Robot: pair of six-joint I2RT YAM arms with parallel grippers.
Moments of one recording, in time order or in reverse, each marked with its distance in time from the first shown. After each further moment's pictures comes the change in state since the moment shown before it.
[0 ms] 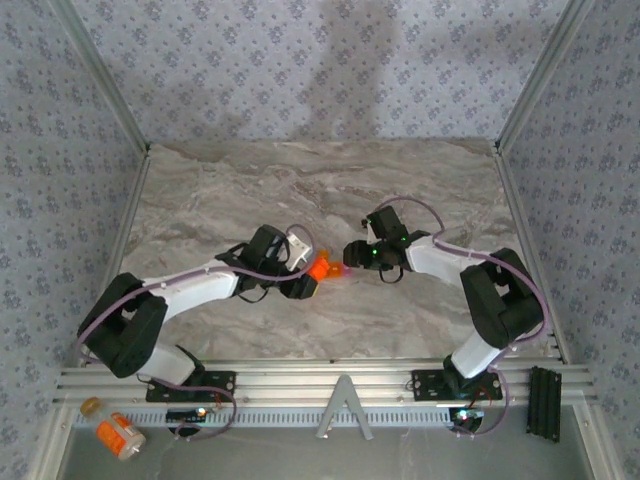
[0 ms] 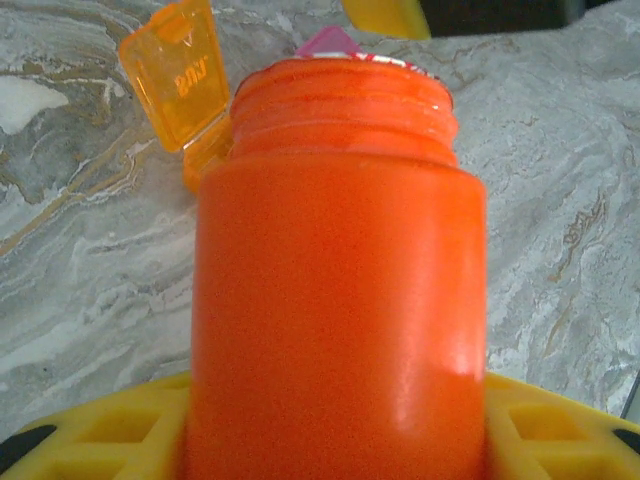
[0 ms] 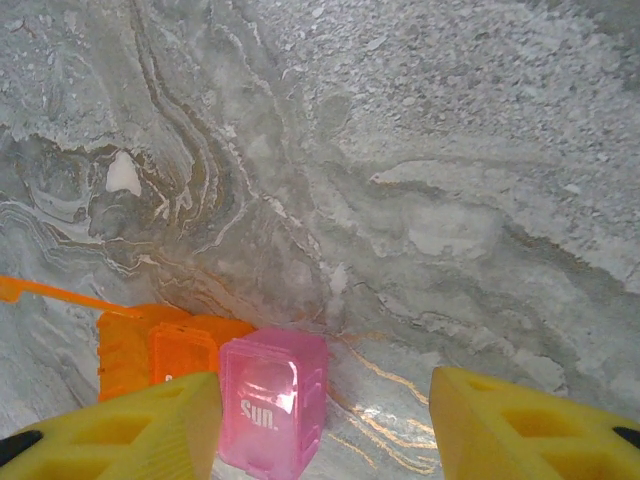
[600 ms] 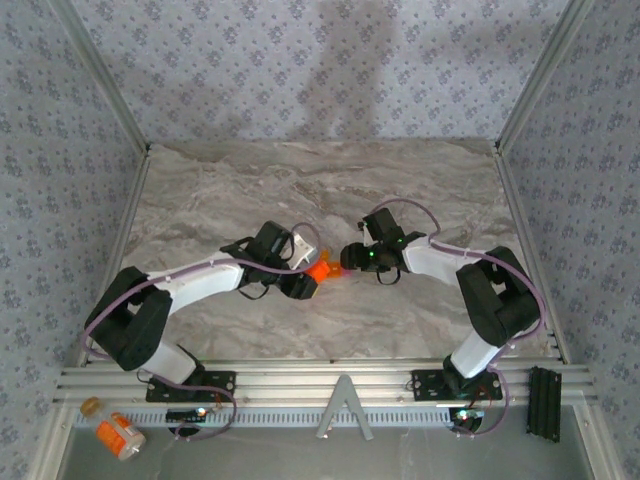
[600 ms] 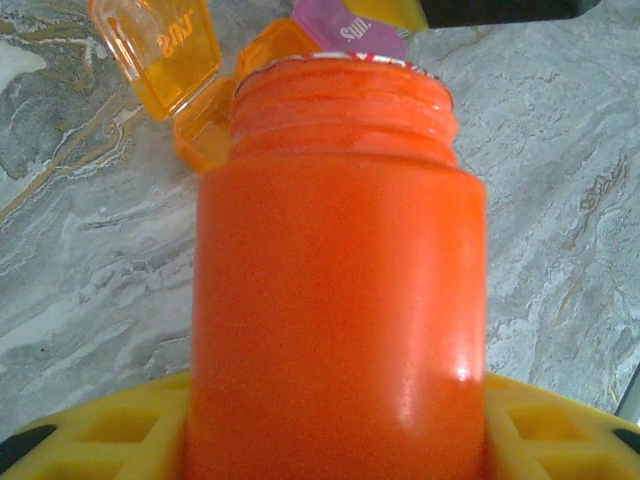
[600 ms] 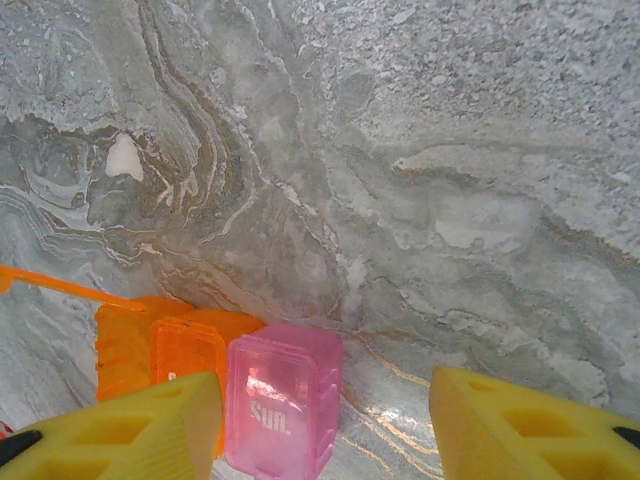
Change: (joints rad) left arm -0.004 0.045 0.081 -0.144 -0.005 0.059; right arm 0.019 0.019 0.000 0.013 0.000 0.000
